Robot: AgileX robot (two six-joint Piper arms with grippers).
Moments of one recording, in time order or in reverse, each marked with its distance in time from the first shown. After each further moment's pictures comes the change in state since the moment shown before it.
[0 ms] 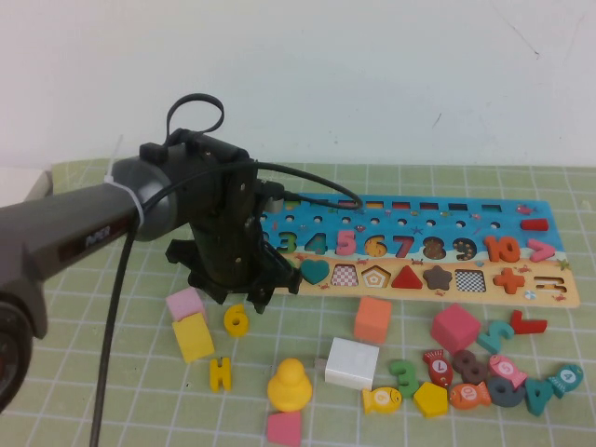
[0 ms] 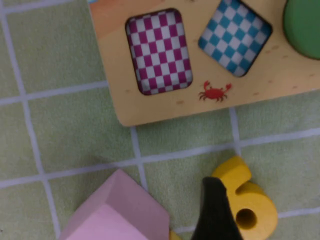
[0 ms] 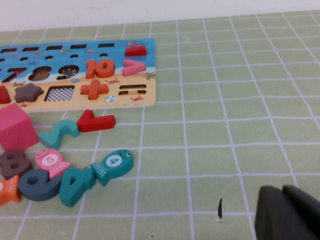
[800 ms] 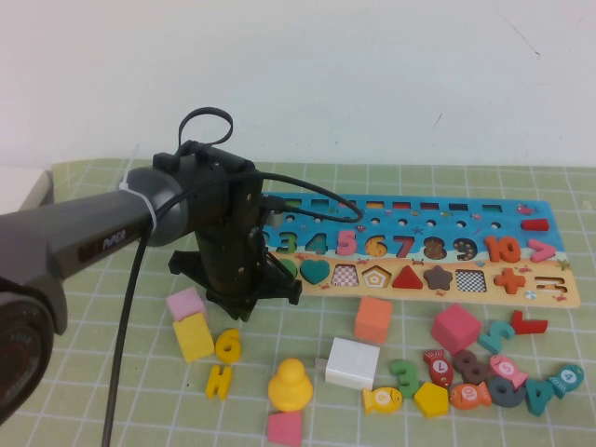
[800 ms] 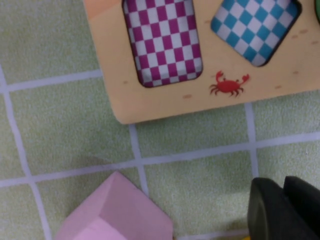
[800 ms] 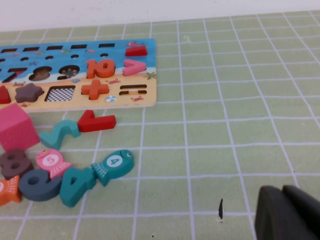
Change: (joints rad) right arm 0.000 0.000 0.000 0.000 0.000 0.000; left arm 0.000 0.050 -0.014 0.000 0.017 -0.008
